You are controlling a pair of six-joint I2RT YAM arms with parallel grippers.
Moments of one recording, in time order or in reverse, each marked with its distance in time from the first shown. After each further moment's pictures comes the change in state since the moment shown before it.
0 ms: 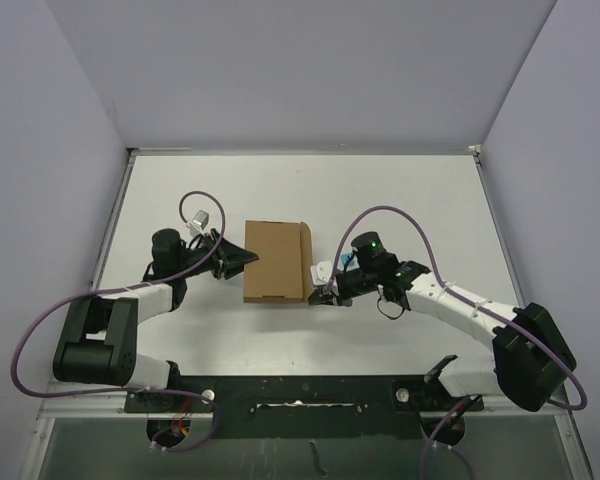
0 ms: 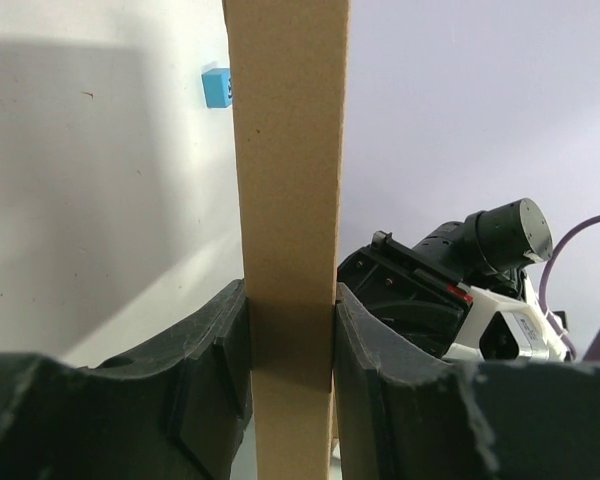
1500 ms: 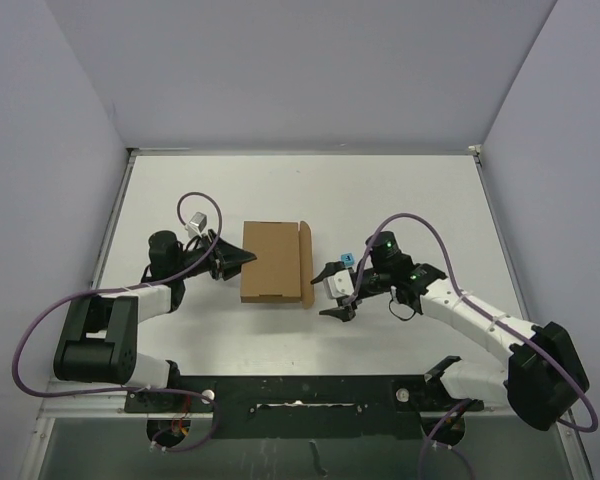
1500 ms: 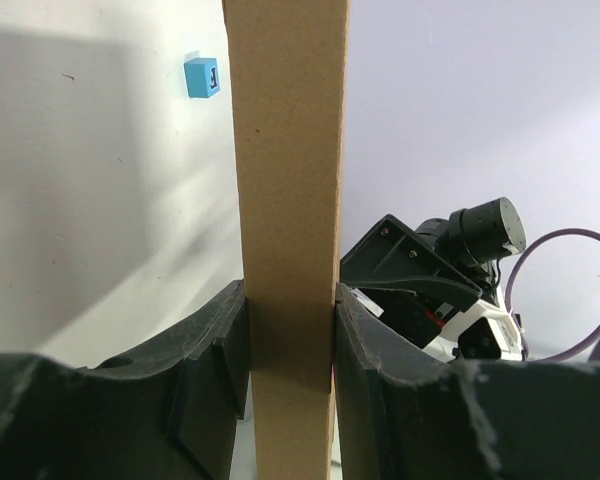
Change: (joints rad) left arm 0.026 -0.001 -0.011 0.036 0.038 -0.069; right arm -0.073 -0.103 -0.027 -0.065 -0.105 -0.239
